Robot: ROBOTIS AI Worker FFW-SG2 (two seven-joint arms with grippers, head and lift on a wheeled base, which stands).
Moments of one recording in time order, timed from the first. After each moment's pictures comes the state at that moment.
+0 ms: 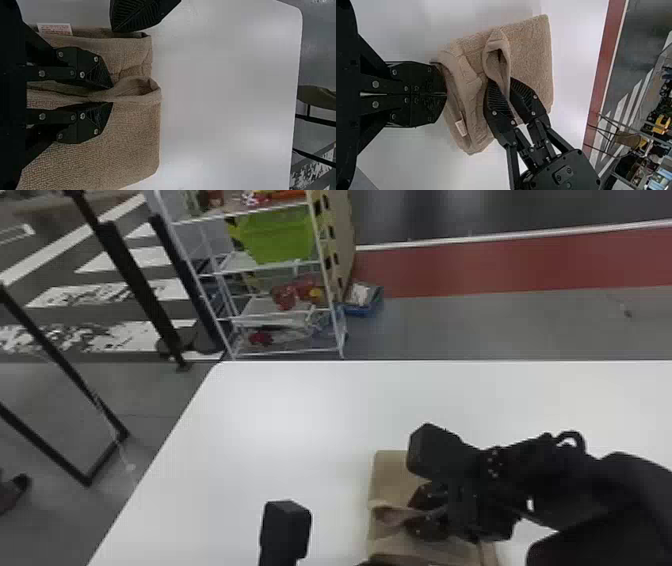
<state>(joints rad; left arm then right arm) 0.68 0.10 -0.04 -2.52 0.08 1.07 -0.44 -0.08 -0.13 0.59 -1.94 0.86 0.73 1.36</state>
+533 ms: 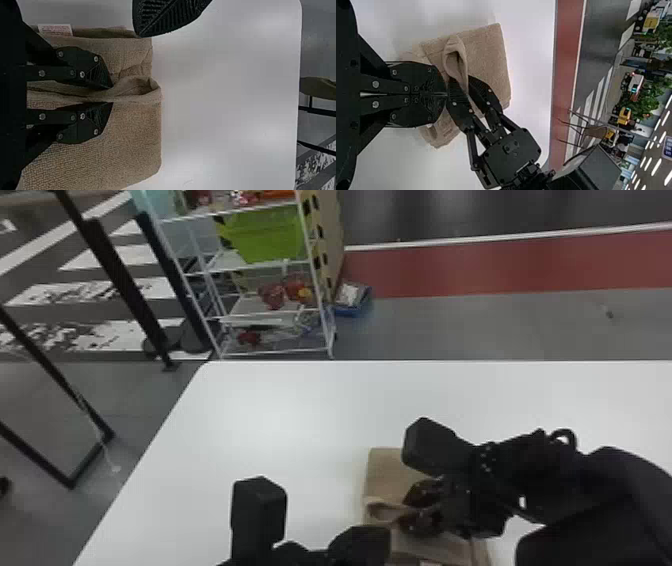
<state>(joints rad) 0.70 0.11 -0.06 -2.64 0.08 1.01 -0.42 -0.08 -0.14 0.58 -1.95 0.85 0.76 1.36</state>
